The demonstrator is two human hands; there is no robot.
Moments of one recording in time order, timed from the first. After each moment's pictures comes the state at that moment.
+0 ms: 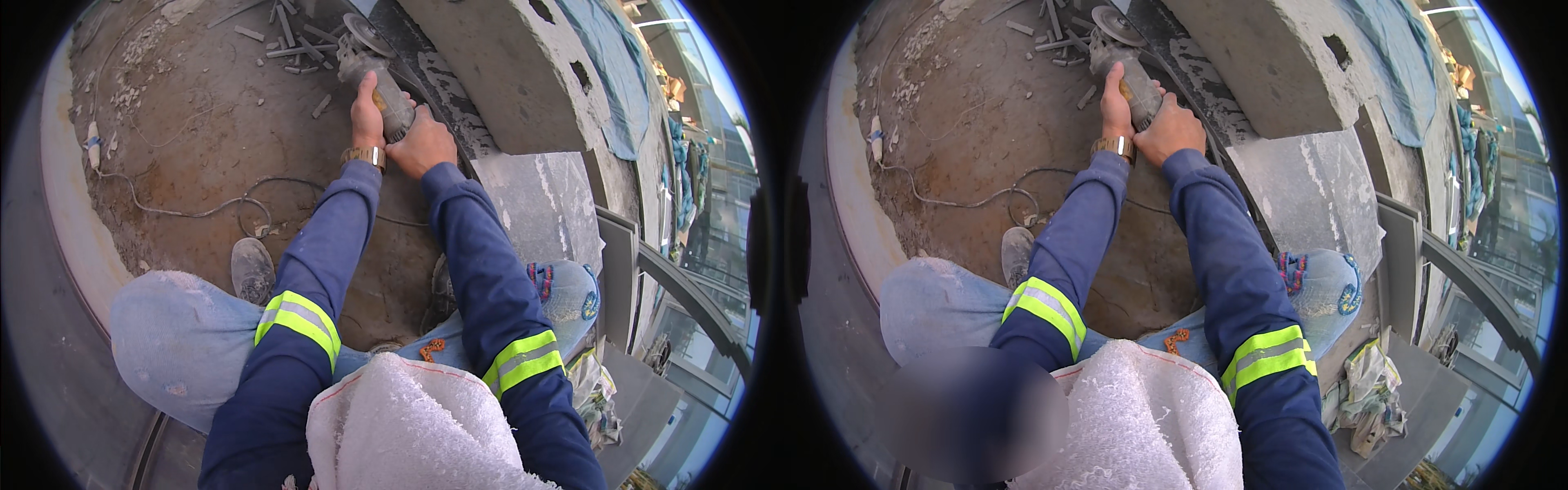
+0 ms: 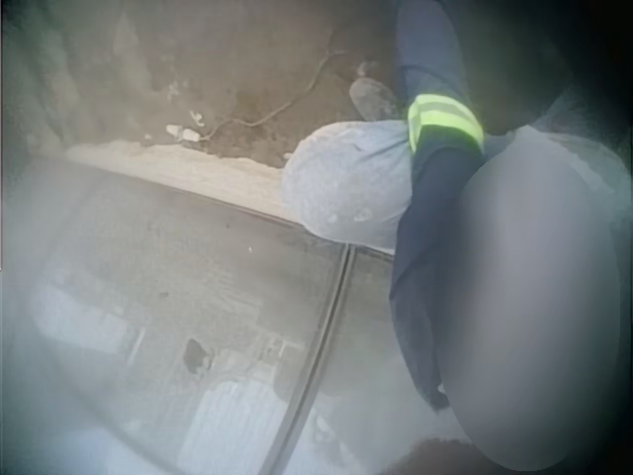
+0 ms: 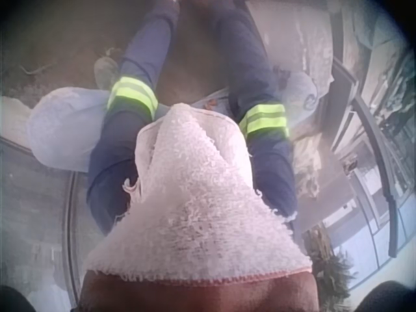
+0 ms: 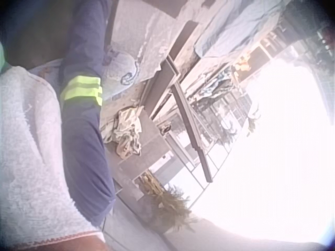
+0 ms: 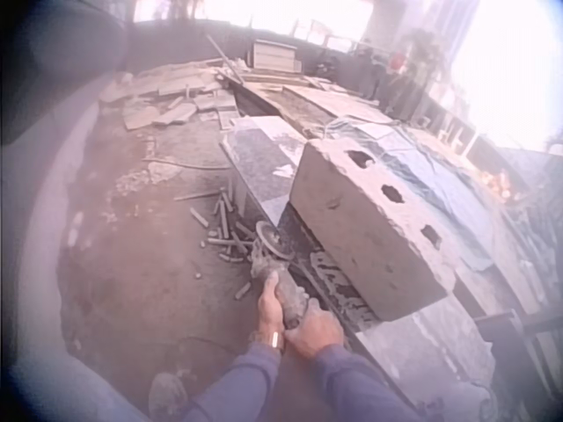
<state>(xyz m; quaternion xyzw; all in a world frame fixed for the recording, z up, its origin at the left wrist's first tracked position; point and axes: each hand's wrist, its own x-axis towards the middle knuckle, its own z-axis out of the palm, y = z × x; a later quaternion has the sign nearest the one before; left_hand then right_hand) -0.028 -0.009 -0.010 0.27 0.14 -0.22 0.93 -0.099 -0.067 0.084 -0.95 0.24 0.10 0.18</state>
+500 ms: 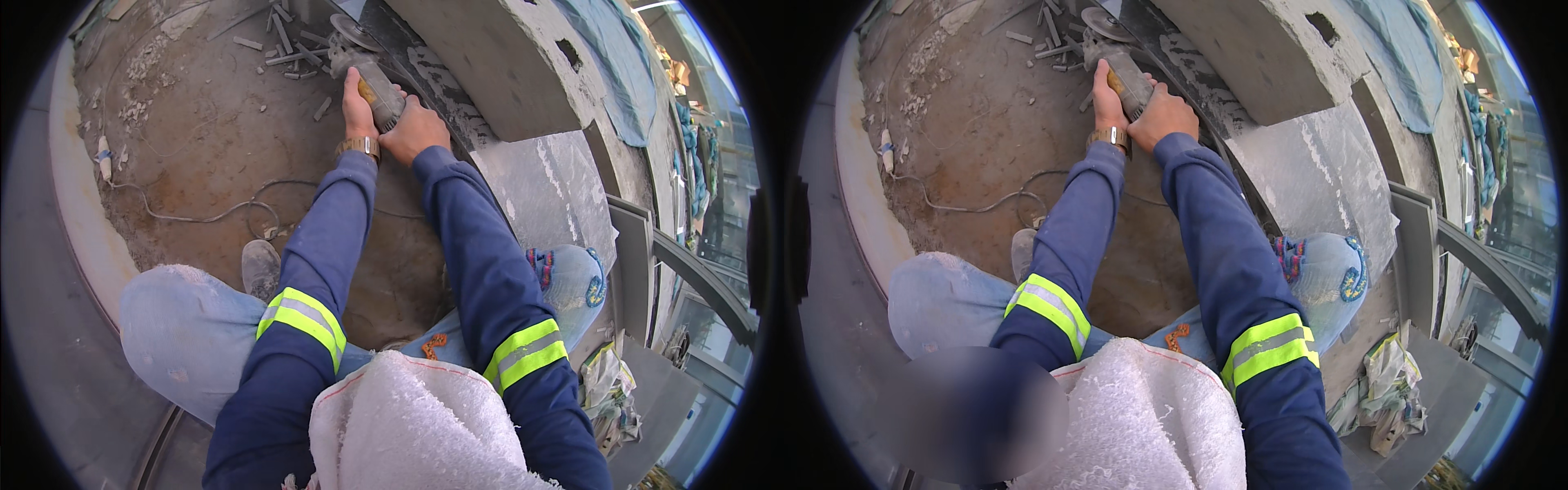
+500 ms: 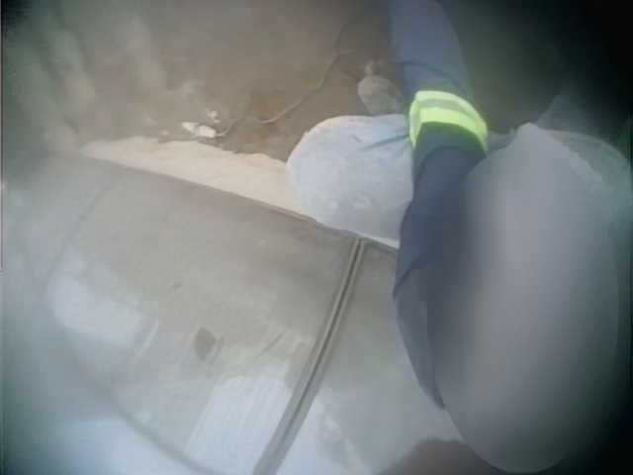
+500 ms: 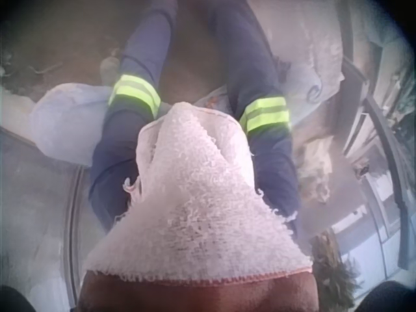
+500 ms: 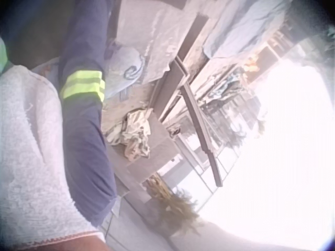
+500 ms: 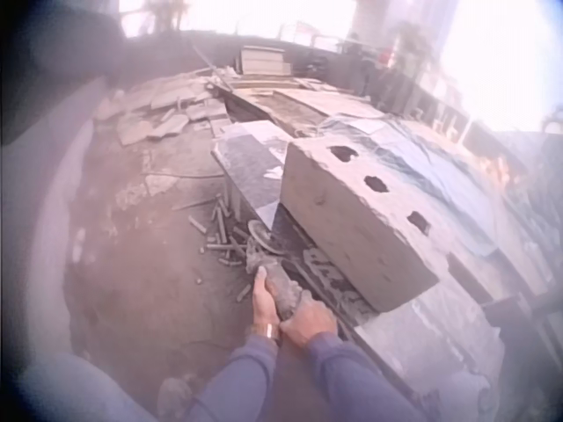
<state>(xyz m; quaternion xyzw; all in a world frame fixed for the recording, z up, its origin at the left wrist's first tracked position) -0.018 -0.009 -0.013 0.25 0.14 -0.25 0.93 -0.094 -0.072 0.077 -0.95 0.24 0.09 0.20</state>
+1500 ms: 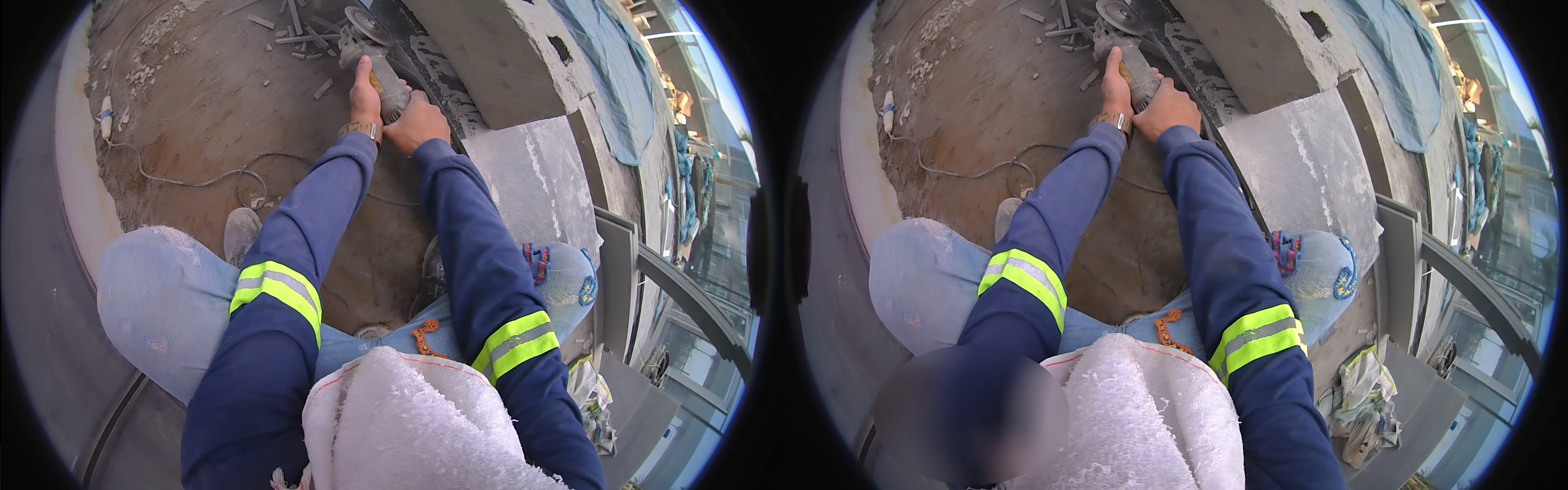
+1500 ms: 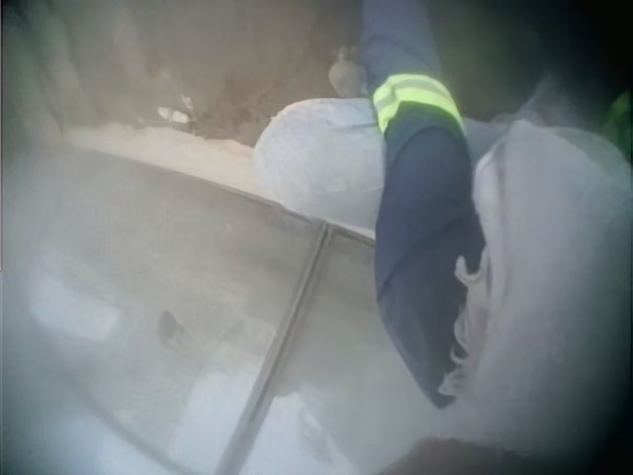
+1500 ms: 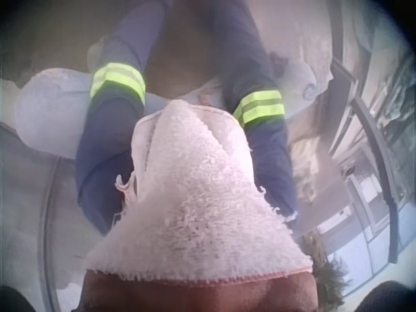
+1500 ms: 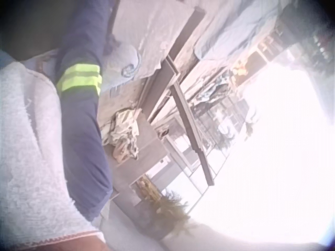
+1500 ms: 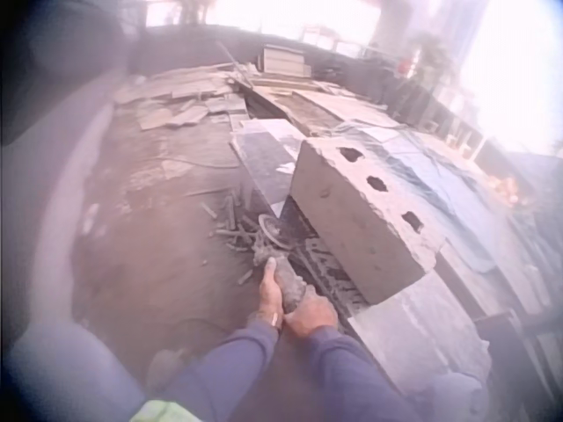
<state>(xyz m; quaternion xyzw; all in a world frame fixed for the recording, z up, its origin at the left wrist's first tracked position) -0.043 -0.014 -0.010 0.28 0.16 -0.20 0.93 -0.121 -0.075 0.088 -0.95 0.23 0.13 0.16</state>
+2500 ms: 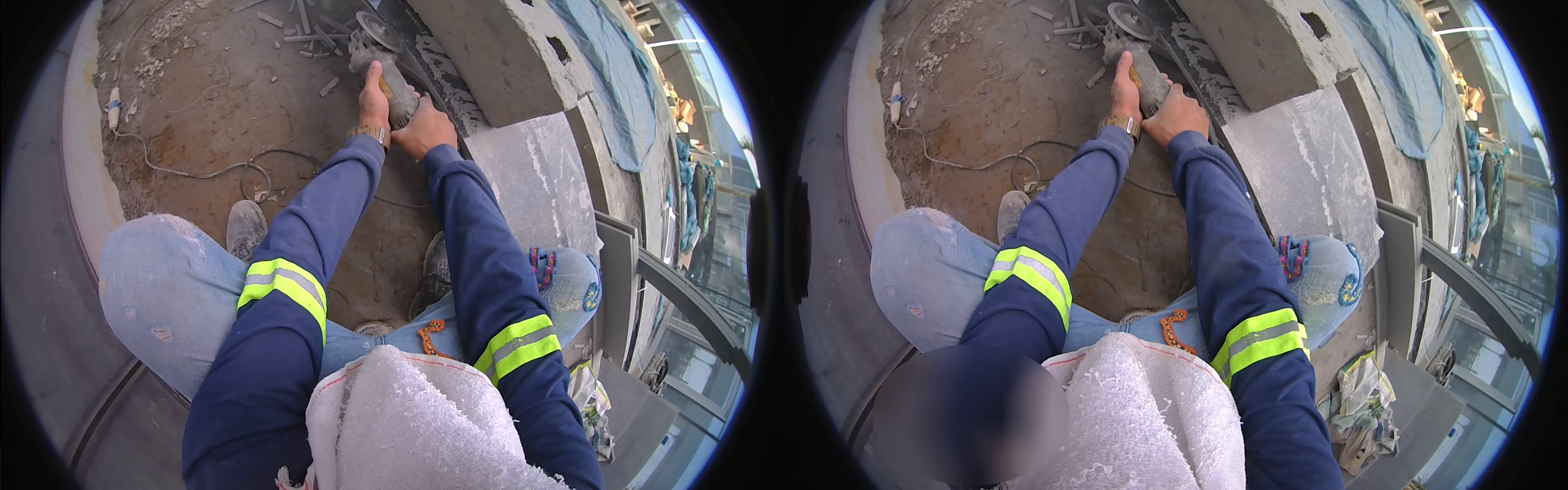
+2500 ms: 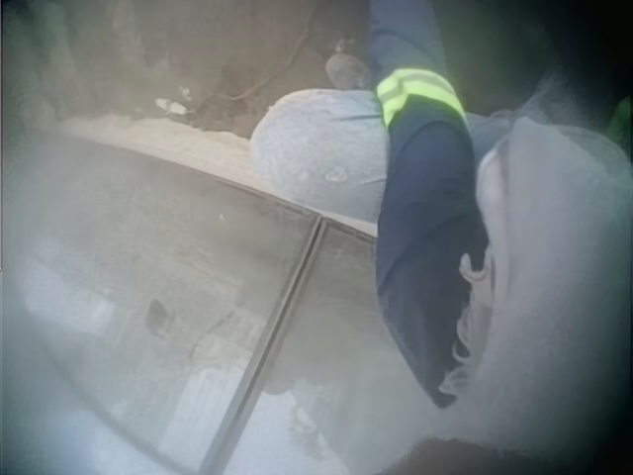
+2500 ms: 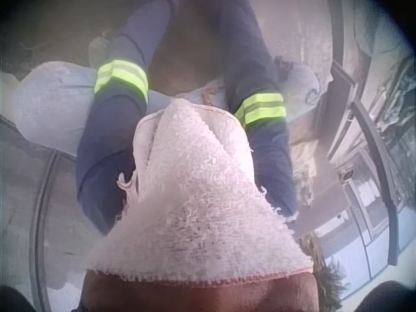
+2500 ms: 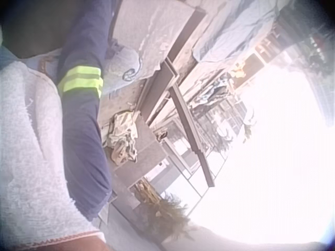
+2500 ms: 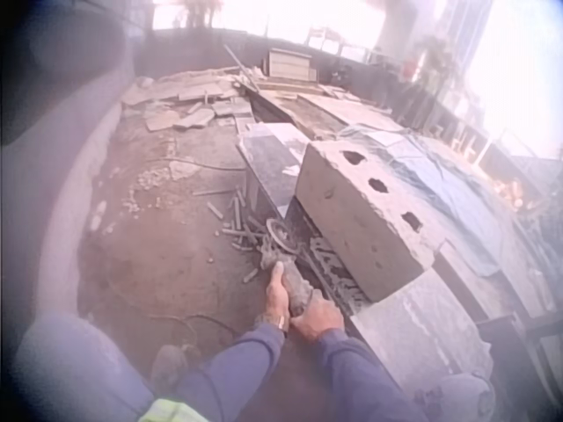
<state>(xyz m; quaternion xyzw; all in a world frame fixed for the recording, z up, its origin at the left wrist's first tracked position) -0.061 -0.014 -0.008 0.28 0.16 -0.20 0.92 -0.139 -0.079 0.088 -0.96 0.21 0.10 0.18</state>
